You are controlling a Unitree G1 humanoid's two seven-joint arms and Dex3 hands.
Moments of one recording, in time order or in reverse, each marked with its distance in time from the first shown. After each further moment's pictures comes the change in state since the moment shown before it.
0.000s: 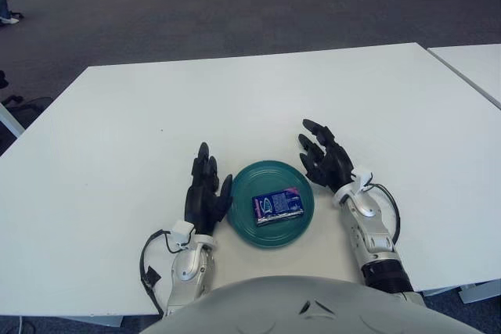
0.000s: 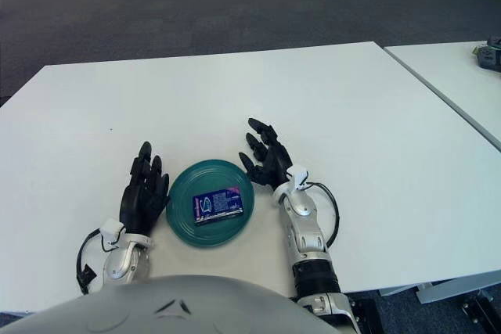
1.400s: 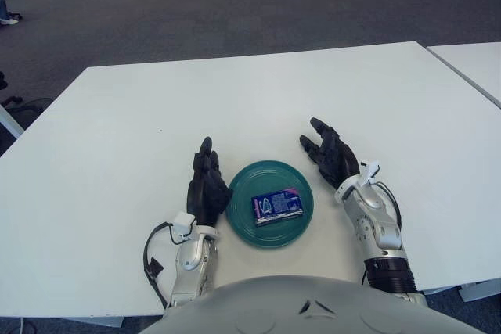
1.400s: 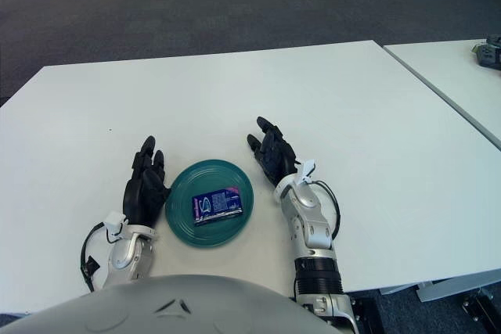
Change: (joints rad) left arm -0.078 0.001 0.007 0.074 -0.066 -0.037 0.004; right arm 0.002 0.037 -0.059 -0.157 0.119 0.304 -0.055
